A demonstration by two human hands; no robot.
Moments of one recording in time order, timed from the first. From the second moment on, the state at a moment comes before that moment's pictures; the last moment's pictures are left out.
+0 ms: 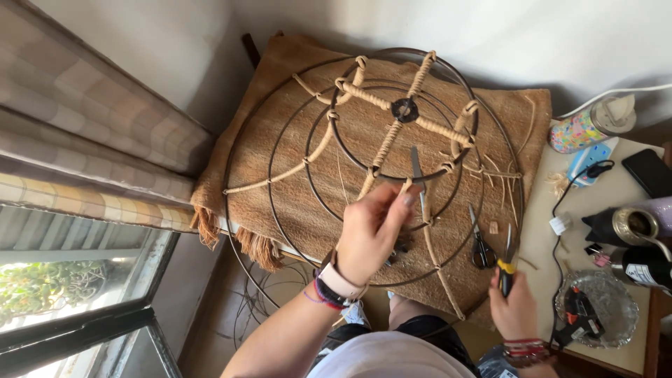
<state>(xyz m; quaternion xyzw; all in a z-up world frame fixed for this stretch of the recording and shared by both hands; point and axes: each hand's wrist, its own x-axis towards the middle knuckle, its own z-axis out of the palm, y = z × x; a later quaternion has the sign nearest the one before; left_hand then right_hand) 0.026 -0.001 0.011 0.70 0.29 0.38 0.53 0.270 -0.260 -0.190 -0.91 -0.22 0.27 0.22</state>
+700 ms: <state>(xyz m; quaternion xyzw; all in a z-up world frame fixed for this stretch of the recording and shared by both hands) 0.018 -0.035 -0.027 0.60 0.29 0.42 0.61 0.142 -0.112 -0.220 -0.76 -0.62 0.13 0.13</state>
